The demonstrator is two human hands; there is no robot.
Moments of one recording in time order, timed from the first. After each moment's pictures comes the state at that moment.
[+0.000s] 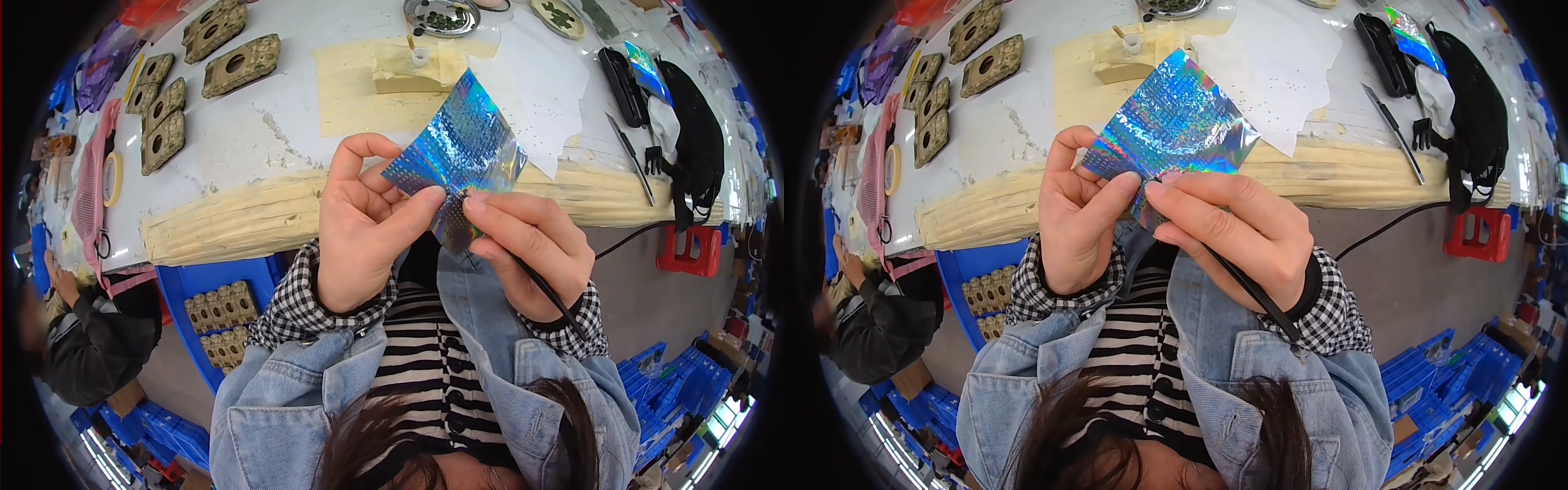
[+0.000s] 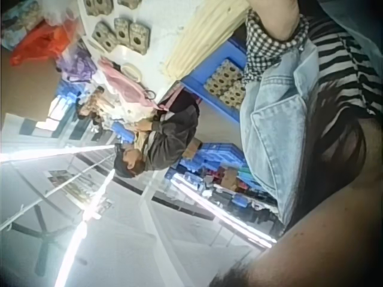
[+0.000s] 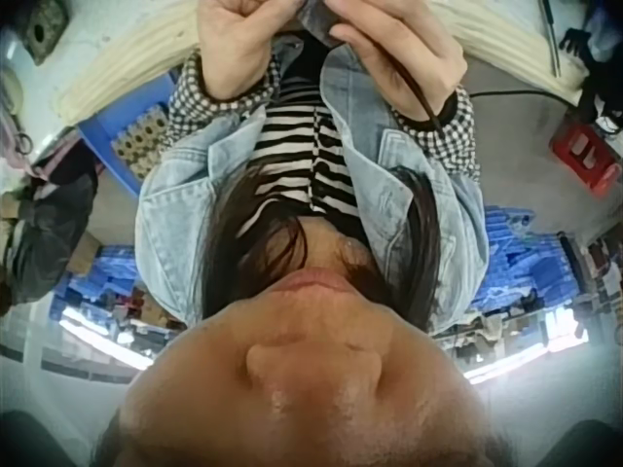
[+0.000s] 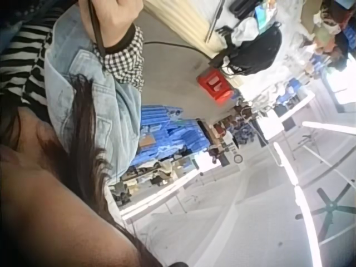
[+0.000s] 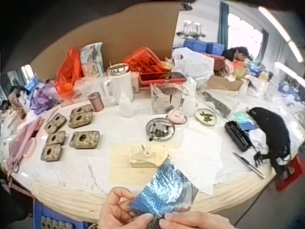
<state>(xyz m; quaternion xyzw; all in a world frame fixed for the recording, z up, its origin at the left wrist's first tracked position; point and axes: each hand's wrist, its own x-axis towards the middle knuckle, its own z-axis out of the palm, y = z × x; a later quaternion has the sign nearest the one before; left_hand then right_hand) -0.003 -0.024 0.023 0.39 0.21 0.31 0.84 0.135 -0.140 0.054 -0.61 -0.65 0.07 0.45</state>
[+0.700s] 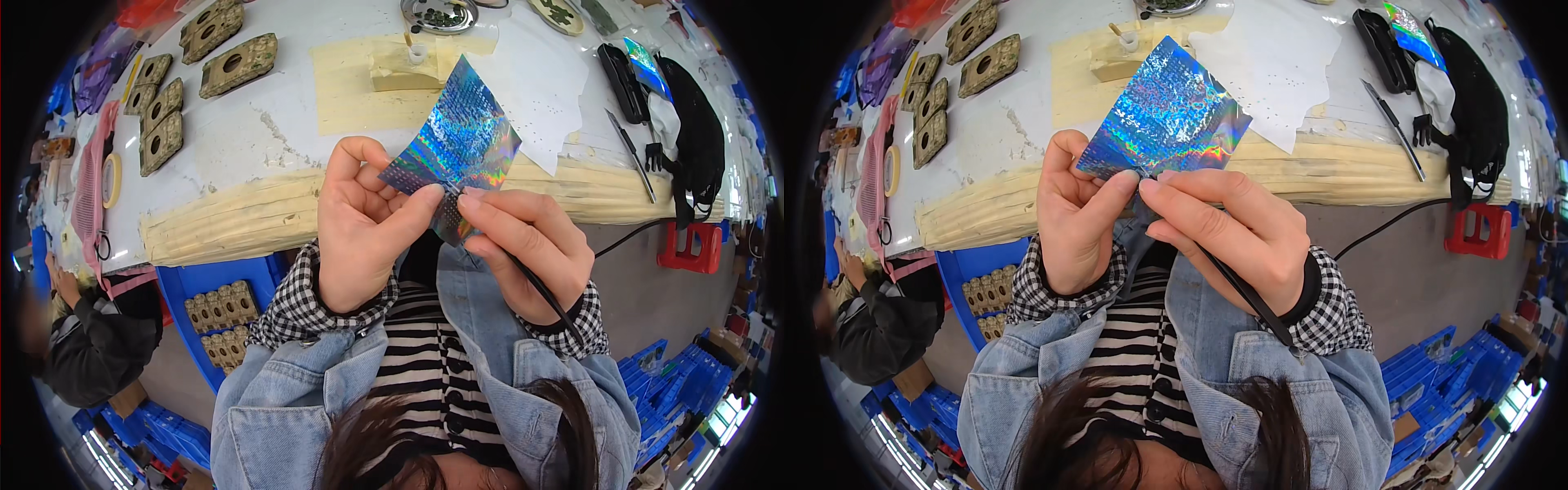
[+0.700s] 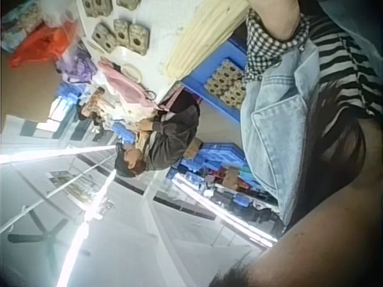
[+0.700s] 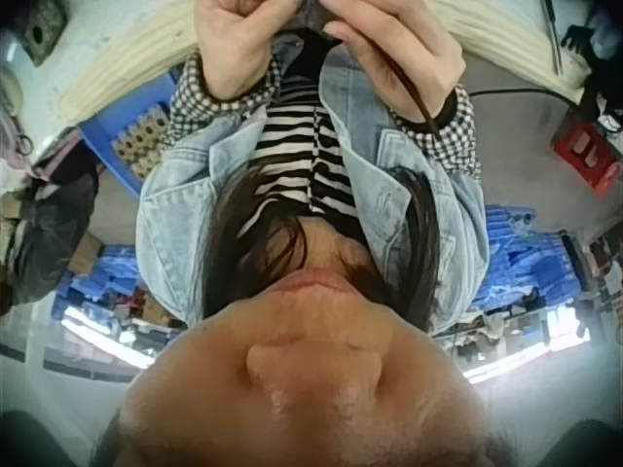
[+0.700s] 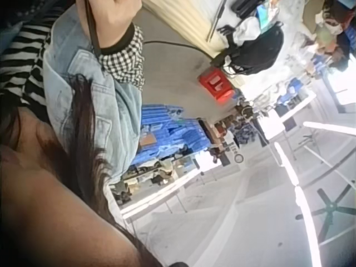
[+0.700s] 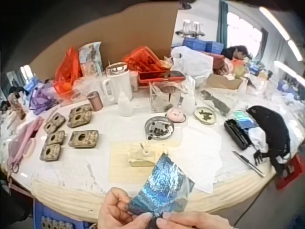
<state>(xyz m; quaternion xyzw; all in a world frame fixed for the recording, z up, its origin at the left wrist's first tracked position) -0.003 -0.025 0.017 0.40 0.19 0.33 0.83 0.132 -0.138 0.055 -0.61 -0.65 0.06 0.45</state>
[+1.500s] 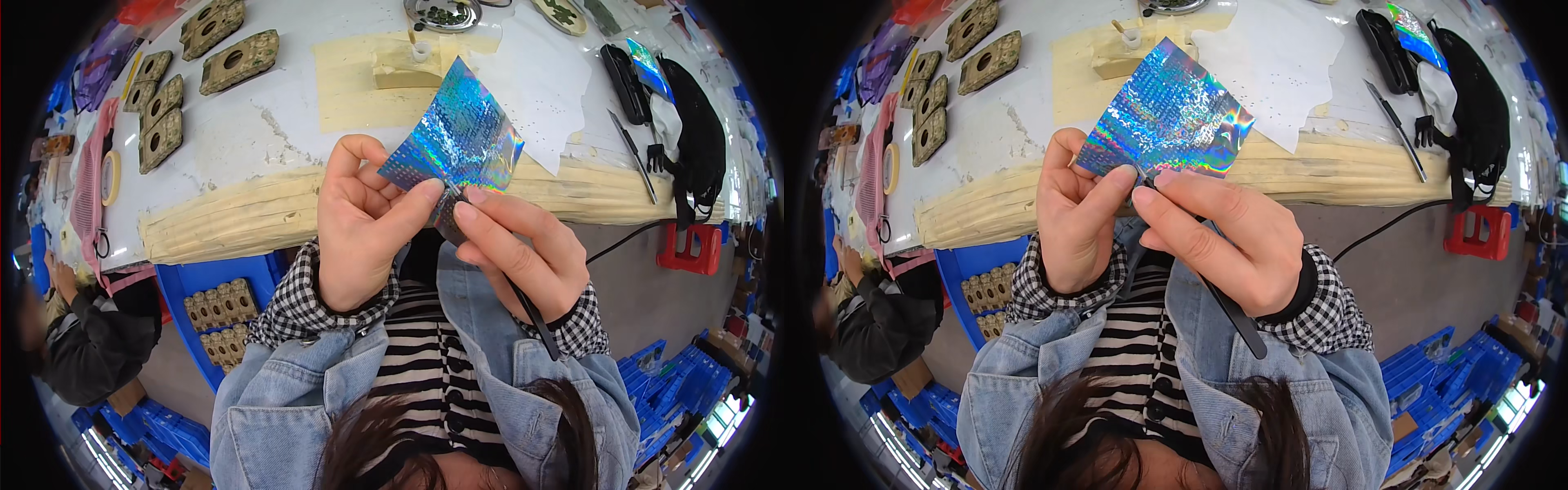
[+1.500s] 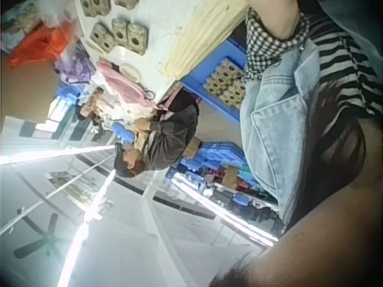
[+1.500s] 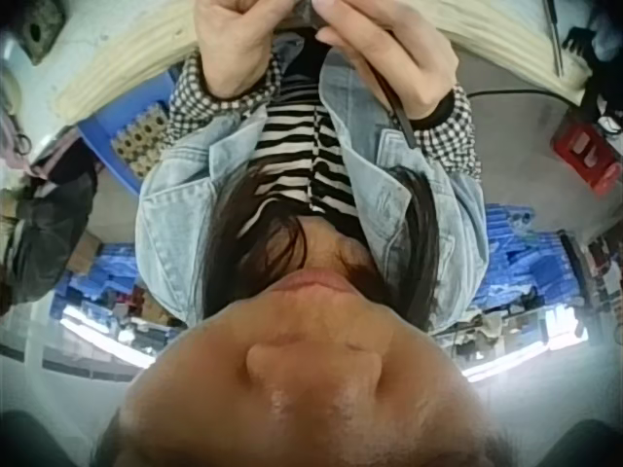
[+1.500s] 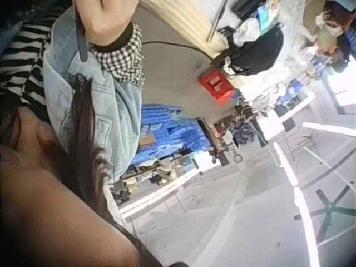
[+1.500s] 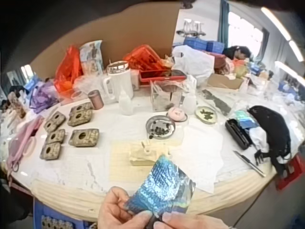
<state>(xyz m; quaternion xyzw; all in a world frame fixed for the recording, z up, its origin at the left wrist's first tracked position) -0.002 -0.024 0.019 0.38 0.21 0.33 0.84 0.130 -0.138 0.046 -0.59 -0.69 -0.02 0.42</state>
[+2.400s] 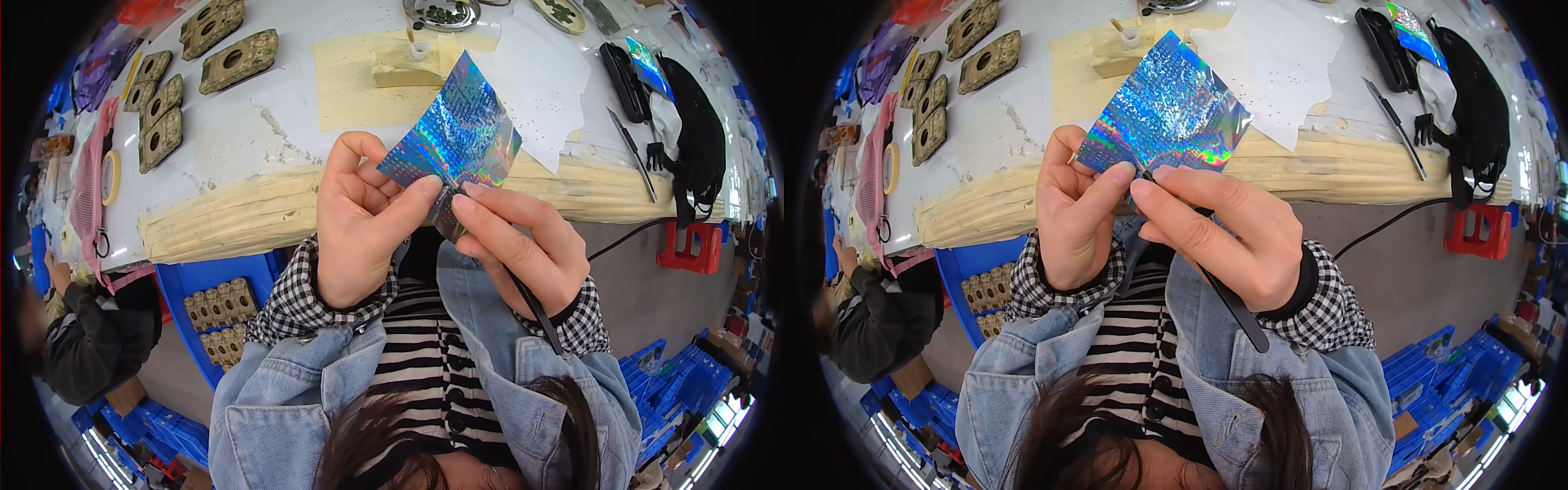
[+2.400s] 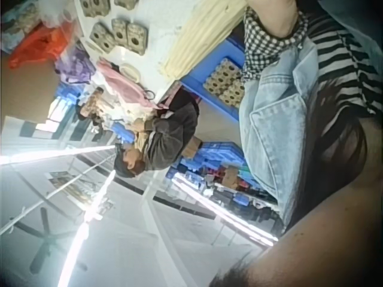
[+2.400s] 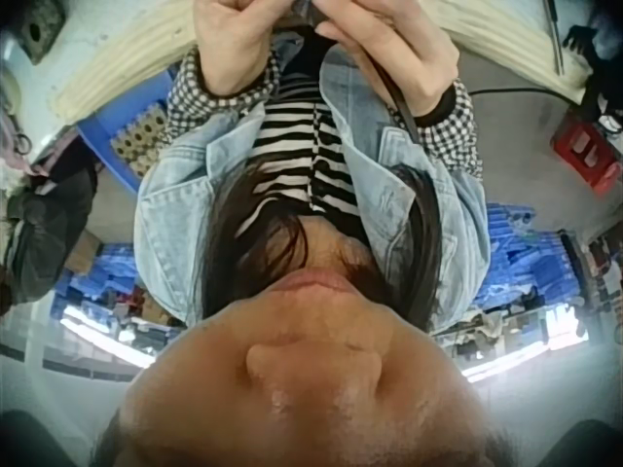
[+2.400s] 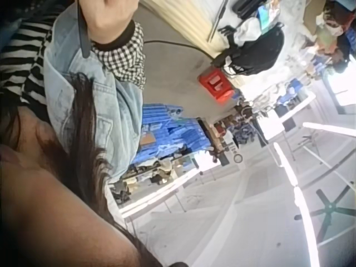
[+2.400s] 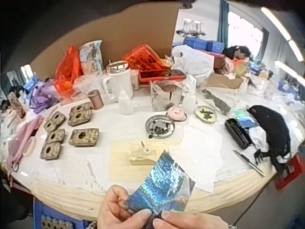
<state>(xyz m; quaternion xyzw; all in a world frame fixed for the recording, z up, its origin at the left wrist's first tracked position) -0.002 -0.023 0.019 0.38 0.20 0.32 0.84 0.130 -0.136 0.046 -0.60 -0.68 -0.01 0.43</state>
